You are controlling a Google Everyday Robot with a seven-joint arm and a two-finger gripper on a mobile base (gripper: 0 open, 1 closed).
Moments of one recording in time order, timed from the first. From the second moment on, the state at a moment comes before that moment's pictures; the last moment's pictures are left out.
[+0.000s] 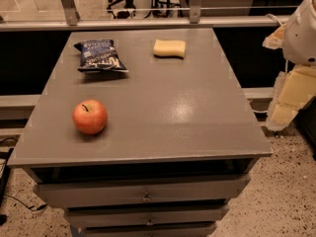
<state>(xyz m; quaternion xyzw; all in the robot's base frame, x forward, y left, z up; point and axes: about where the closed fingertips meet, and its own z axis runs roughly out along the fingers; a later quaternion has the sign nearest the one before) 0.438 -0.216 0.977 -0.60 0.78 -0.04 0.16</state>
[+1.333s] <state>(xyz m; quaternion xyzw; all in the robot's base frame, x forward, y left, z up) 0.529 -0.118 0.952 -0.64 0.72 0.06 0.26</state>
